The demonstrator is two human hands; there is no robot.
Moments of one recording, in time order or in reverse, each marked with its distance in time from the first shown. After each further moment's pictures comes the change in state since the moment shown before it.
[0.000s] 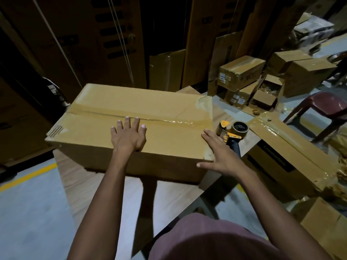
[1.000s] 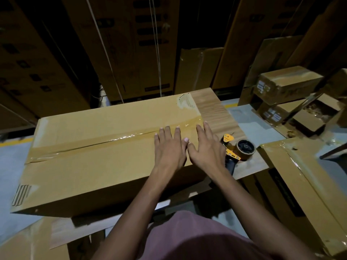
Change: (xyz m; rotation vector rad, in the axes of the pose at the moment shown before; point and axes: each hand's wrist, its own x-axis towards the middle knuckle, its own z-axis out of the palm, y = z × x) left_hand -0.057 0.224 0.046 -0.065 0.161 -0.078; right_hand 0.063 0.042 -0.039 -0.151 0.164 -0.046
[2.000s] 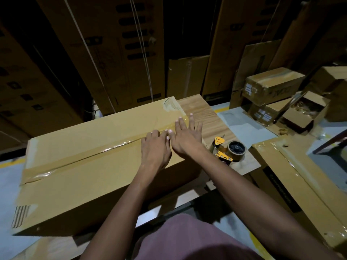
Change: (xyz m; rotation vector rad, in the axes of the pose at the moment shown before) left_hand 0.027 -0.015 -0.004 -0.002 0.131 0.015; right_hand 0.066 -0.029 -0.005 -0.281 -0.318 -0.017
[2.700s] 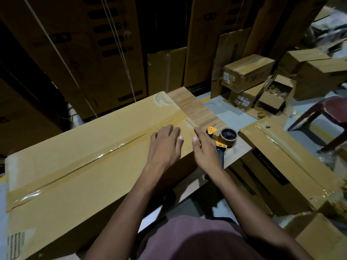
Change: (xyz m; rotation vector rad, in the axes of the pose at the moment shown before) left_hand -0.006 -0.001 0.002 -0.128 0.023 0.411; right_hand -0.082 0.029 0.061 0.814 0.458 0.133
